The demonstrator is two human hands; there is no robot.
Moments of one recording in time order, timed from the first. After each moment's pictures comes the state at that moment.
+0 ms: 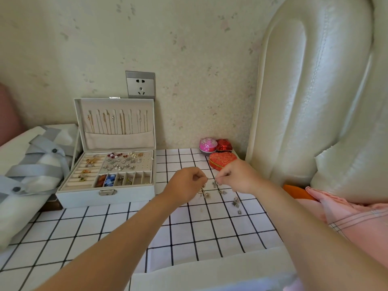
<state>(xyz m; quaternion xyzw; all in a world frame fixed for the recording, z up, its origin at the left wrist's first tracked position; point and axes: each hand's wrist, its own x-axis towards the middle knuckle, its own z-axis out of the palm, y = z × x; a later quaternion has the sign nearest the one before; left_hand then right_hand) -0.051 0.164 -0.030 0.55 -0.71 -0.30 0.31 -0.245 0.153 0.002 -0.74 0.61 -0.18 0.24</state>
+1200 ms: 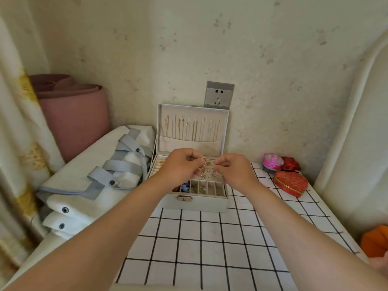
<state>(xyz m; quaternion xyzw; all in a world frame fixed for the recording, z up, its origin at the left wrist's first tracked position) 0.146 0.166 0.030 0.56 -0.57 -0.39 0.46 -0.032 0.110 0.004 -0.69 0.55 -0.36 0.29</state>
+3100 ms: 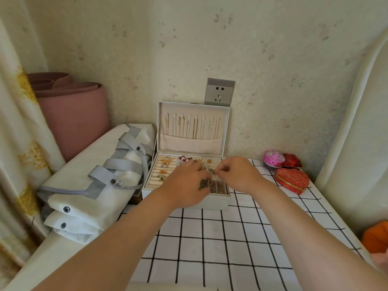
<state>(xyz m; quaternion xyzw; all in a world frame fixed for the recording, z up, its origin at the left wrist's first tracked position) 0.146 0.174 -0.011 0.53 -0.83 -0.01 0.19 -0.039 0.120 0.014 -0.79 0.55 -0.18 0.19</state>
